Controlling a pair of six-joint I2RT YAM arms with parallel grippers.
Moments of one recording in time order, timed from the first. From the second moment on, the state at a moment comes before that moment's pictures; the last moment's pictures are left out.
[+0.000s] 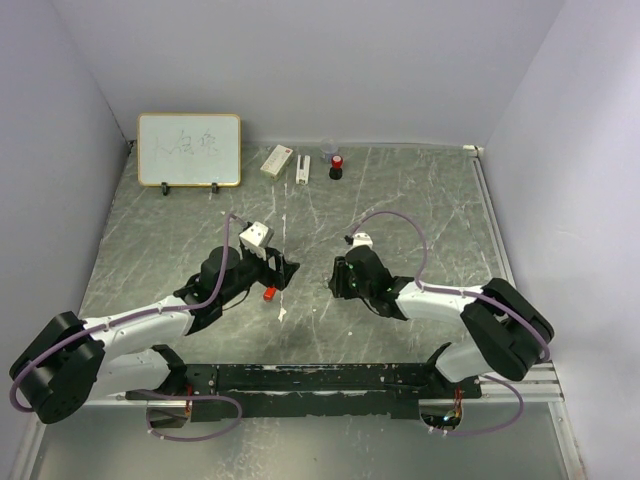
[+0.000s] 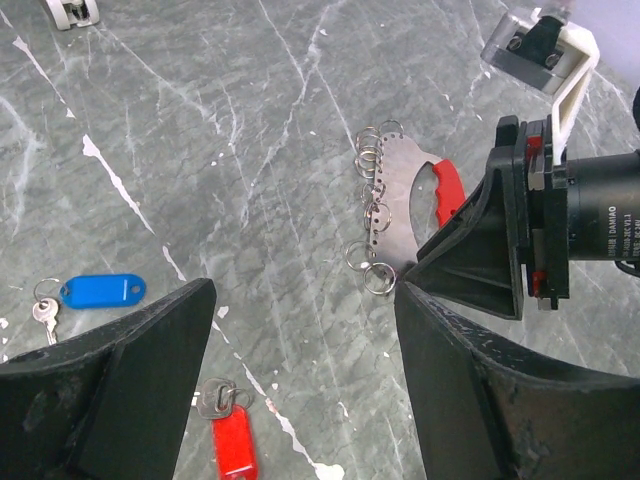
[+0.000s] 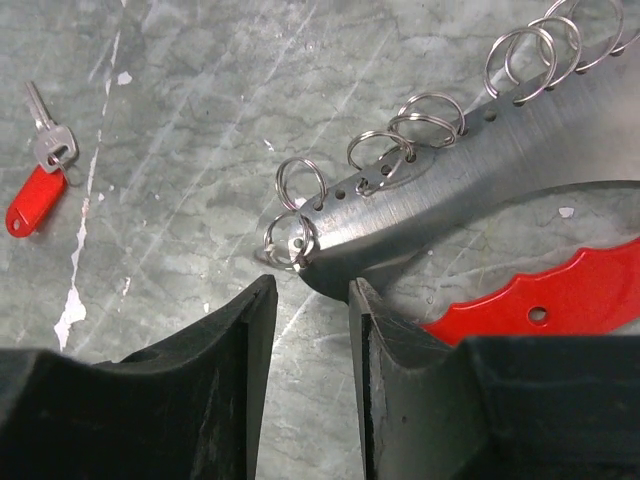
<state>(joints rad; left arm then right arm) -0.76 1.14 0.40 0.53 -0.02 -0.24 0.76 1.42 0.50 0.20 0.11 0.53</state>
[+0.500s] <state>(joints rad) -0.76 1.16 0.40 0.53 -0.02 -0.24 0.76 1.38 0.51 0.18 0.12 0.53</state>
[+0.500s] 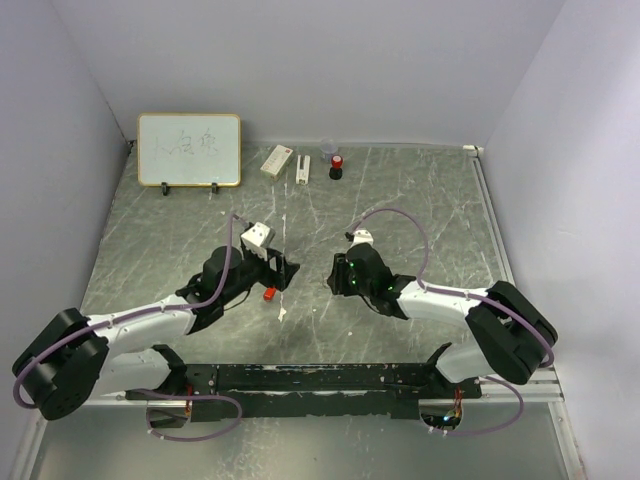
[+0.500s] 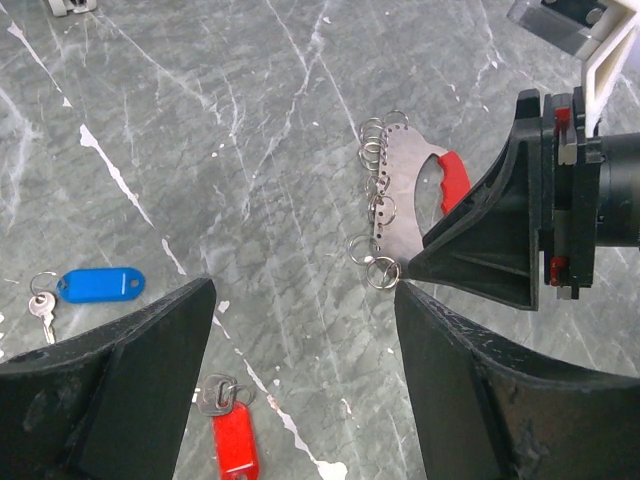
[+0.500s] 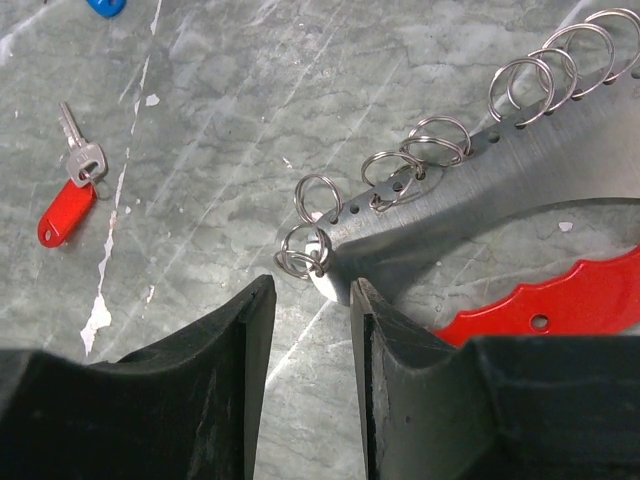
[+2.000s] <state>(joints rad) -0.80 1.77 0.58 0.77 0.34 -0.25 0.75 0.99 0.53 -0.07 0.36 0.54</state>
